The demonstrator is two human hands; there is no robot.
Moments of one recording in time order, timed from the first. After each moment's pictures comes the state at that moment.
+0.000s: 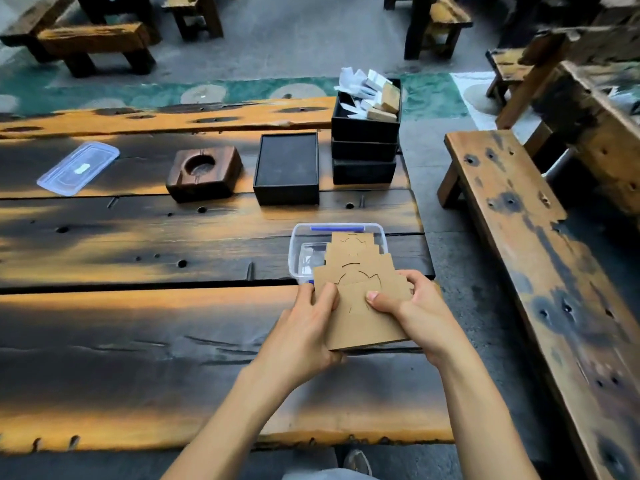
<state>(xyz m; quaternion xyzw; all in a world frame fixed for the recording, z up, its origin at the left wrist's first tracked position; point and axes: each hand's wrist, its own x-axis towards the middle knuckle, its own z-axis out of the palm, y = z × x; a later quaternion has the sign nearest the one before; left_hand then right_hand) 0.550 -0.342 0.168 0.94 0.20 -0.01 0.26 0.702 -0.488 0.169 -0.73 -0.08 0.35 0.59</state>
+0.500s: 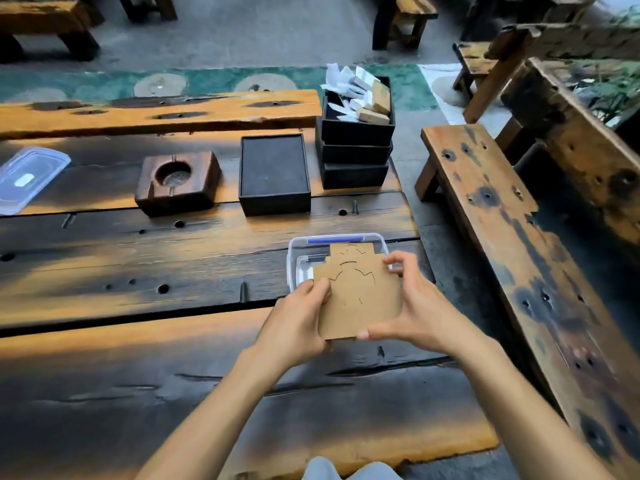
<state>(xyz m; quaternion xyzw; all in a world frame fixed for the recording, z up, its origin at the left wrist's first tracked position) 0.593 -0.230 0.134 0.95 0.13 -0.03 0.28 0.735 -0.421 0.180 -0.85 -0.32 0.28 0.30</state>
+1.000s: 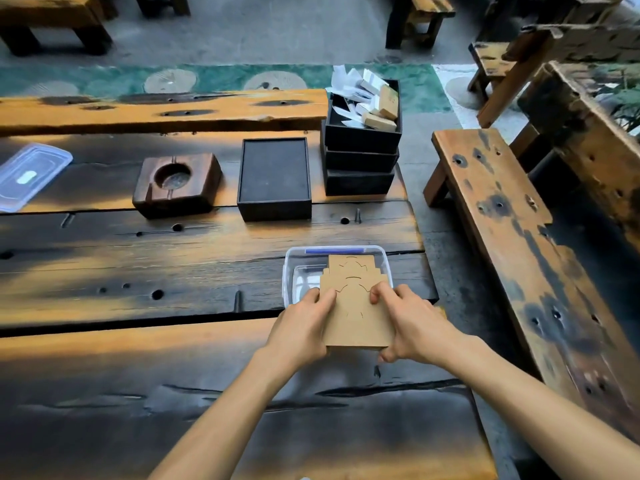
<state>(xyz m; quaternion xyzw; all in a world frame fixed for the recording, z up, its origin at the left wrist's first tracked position) 0.637 -0.232 0.093 0.96 0.15 -0.09 0.22 0.781 -0.415 0.125 -0.87 -0.42 0.26 0.05</state>
